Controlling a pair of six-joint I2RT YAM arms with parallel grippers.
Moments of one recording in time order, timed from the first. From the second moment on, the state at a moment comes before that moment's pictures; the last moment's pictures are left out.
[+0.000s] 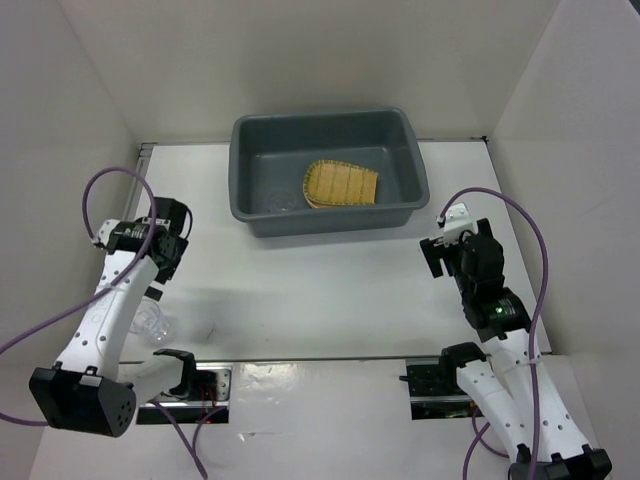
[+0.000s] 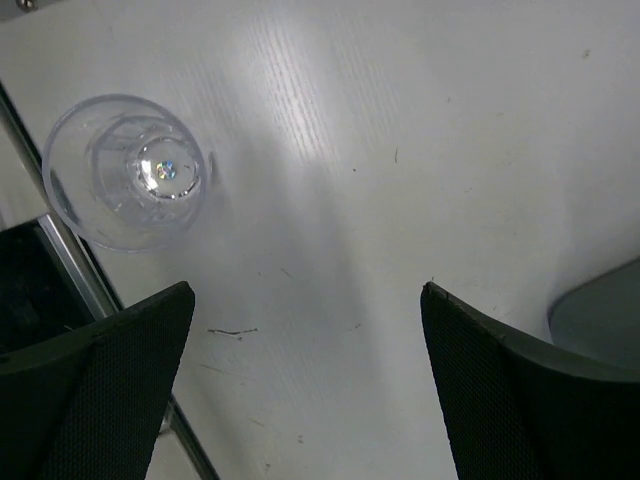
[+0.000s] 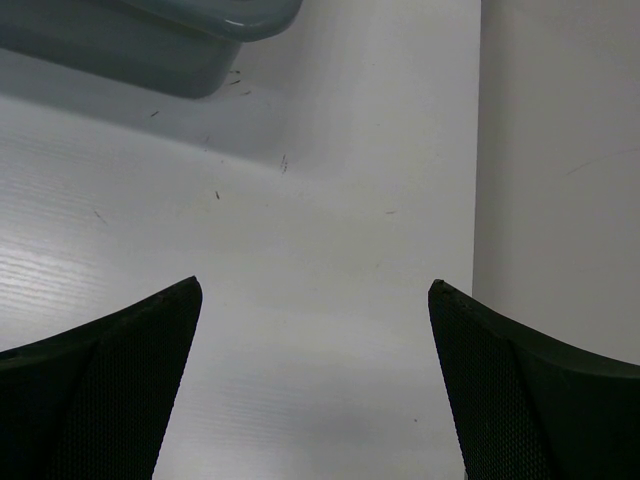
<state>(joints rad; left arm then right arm) -0.11 1.10 1.12 -1.30 -0.61 -1.33 0.21 0.59 0.64 -0.46 0.24 -0.35</state>
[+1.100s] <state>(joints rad) 0.36 1.33 0.90 -1.06 -0.40 -1.16 0.21 0.58 0.63 -0.46 0.25 -0.35</state>
